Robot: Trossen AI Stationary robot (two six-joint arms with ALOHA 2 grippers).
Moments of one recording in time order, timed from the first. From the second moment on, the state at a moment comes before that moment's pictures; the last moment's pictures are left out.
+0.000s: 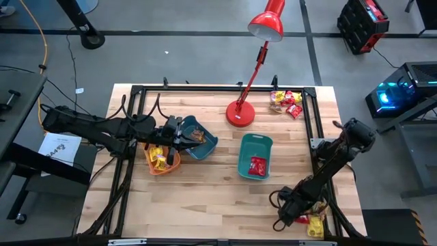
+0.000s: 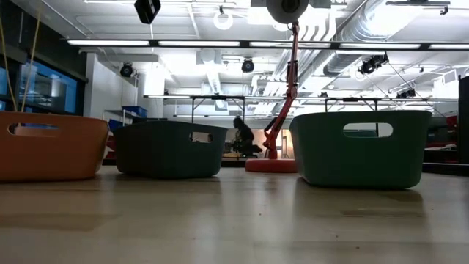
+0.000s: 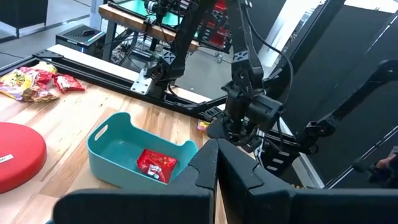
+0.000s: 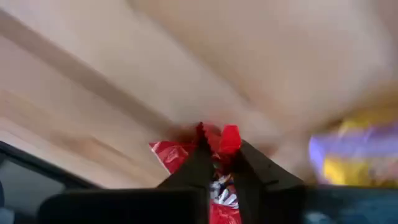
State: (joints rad) left arm -0.14 1.01 0.79 0.05 -0.06 -0.39; right arm 0.85 1.65 0.83 -0.58 -0.30 1.70
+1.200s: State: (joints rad) left arm -0.14 1.01 0.79 0.01 -0.10 -0.39; right arm 0.51 1.23 0.91 -1.04 -0.04 1.39
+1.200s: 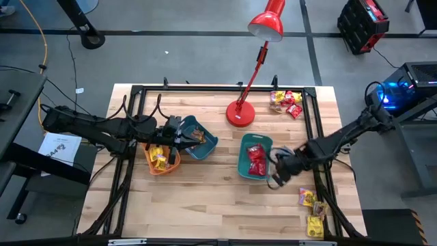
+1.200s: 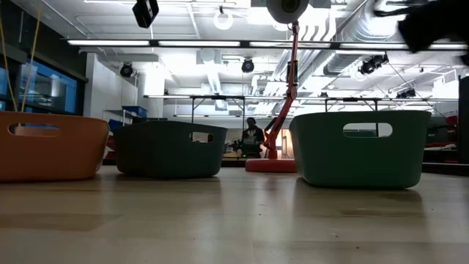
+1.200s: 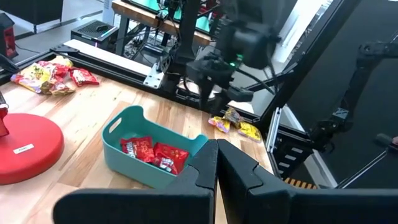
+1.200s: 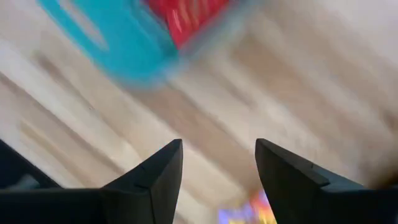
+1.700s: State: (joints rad) left arm -0.14 1.01 0.79 0.01 -0.11 -0.38; right arm 0.80 1.23 0.57 -0.68 -0.31 1.98
